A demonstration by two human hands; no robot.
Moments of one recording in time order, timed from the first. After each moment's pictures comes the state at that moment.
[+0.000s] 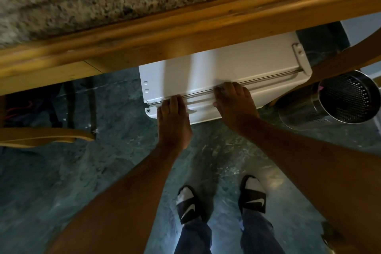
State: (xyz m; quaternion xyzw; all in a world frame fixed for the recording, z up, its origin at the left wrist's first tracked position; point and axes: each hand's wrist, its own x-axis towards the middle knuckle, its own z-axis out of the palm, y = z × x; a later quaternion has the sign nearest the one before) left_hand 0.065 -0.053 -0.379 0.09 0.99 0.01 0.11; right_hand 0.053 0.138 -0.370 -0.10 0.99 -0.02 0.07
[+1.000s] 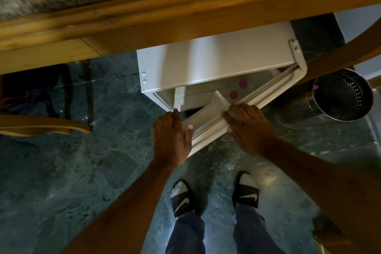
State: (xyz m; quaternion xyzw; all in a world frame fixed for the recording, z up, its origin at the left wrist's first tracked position) left_hand 0.130 -0.062 -0.372 0.07 0.99 0.08 0.09; right_hand 0.133 0.182 -0.372 -0.20 0.97 -0.05 0.10
